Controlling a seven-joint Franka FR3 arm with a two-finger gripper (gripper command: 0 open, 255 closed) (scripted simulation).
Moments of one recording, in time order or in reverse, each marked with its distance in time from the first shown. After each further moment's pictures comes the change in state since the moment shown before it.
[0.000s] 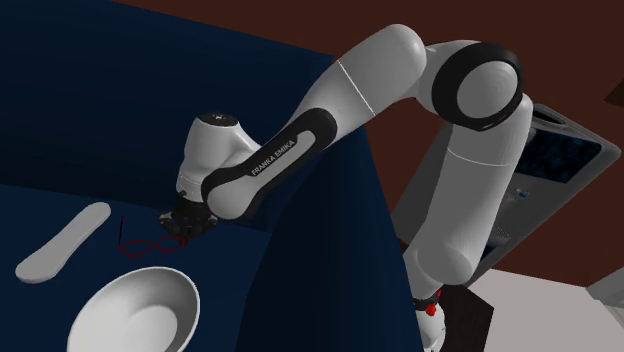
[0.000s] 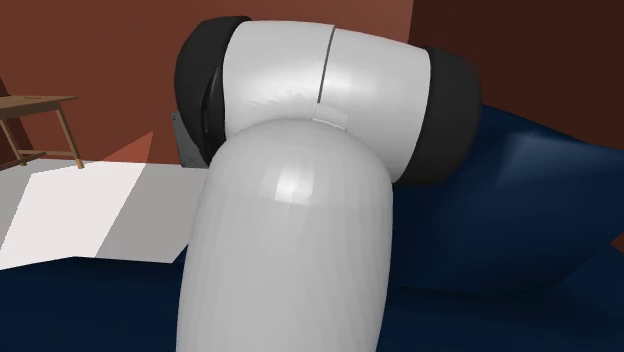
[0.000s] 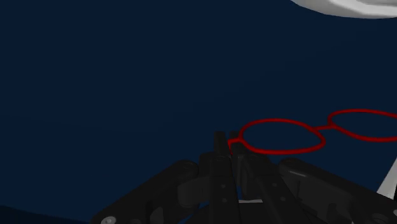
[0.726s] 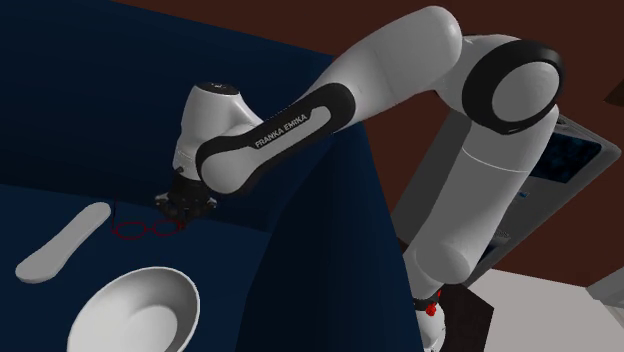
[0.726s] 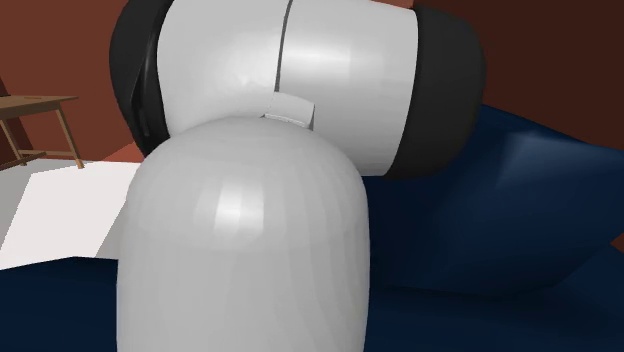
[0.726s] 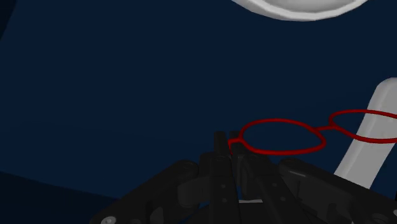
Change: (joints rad) arm -0.036 -0.116 0.036 0.033 0.083 -0.138 -0.044
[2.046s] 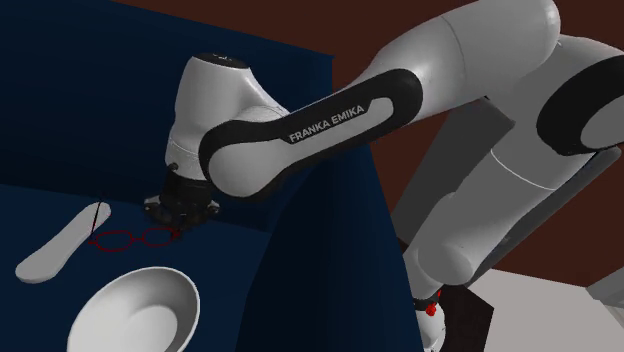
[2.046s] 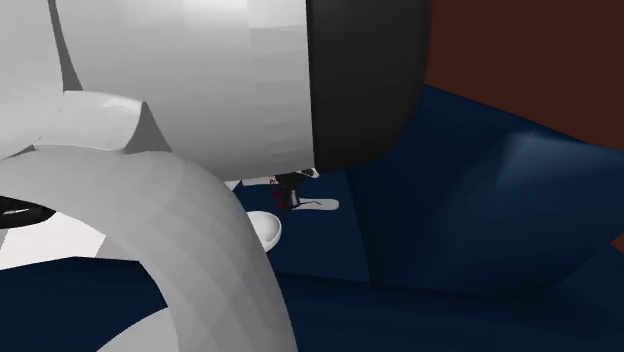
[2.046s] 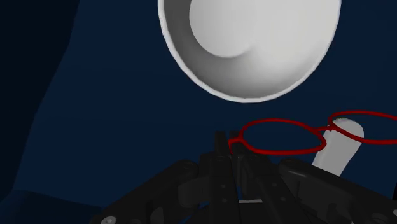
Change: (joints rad) arm 0.045 -0.225 0.069 -0.042 0.125 -0.138 0.060
